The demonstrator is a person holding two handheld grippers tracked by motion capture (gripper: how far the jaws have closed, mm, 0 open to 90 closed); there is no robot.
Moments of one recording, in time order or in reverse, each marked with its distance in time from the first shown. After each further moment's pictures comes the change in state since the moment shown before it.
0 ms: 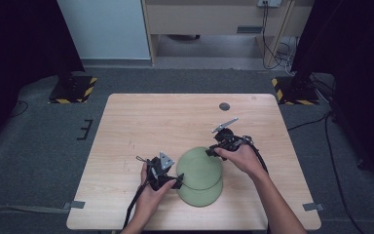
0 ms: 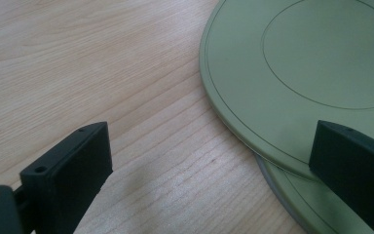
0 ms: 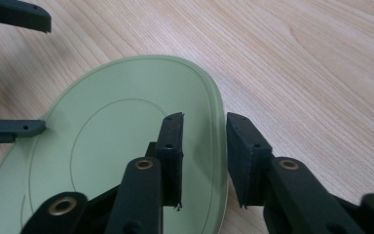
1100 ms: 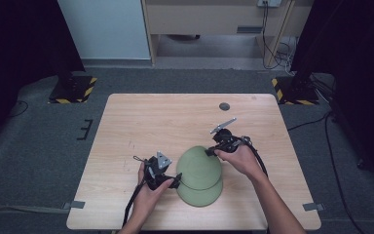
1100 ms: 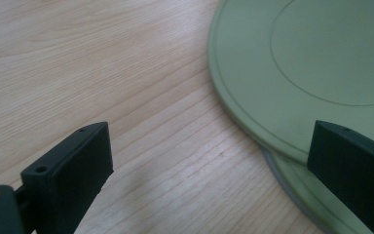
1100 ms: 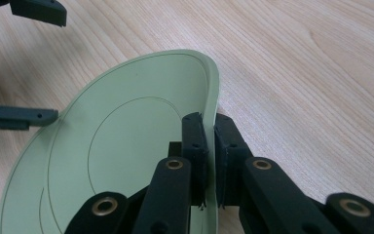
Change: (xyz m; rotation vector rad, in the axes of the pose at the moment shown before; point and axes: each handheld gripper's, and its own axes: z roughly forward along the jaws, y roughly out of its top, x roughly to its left) left arm 0.011 -0.003 -0.007 -0.004 -0.011 -0.022; right arm 0.006 0.002 -0.001 0.010 0.034 -0.021
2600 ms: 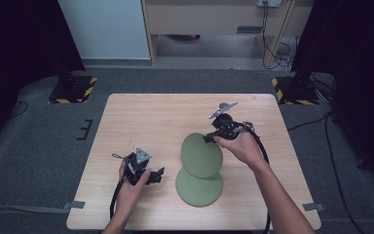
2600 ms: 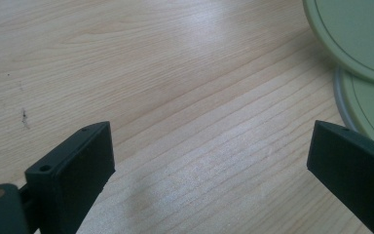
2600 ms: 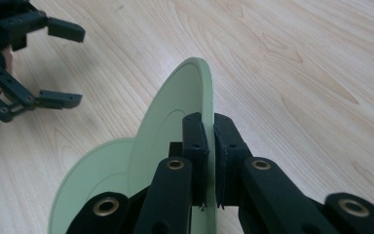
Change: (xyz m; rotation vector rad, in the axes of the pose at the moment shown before) left arm 0.049 -0.014 -0.020 -0.009 0.040 -0.060; right arm 0.018 0.046 -0.049 -0.055 -0.030 -0.051
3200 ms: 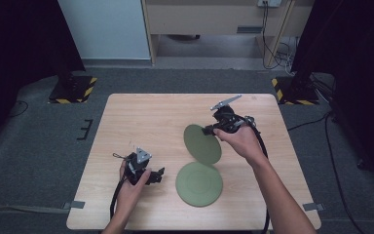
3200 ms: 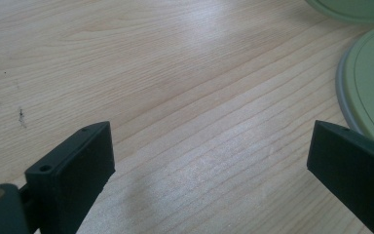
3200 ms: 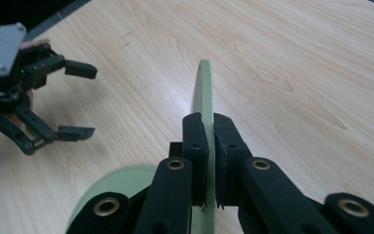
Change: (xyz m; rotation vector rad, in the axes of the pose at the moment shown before) left arm 0.000 0.000 0.001 0.005 -0.002 -0.003; right arm -0.003 0.016 -0.013 -0.082 0.011 0.039
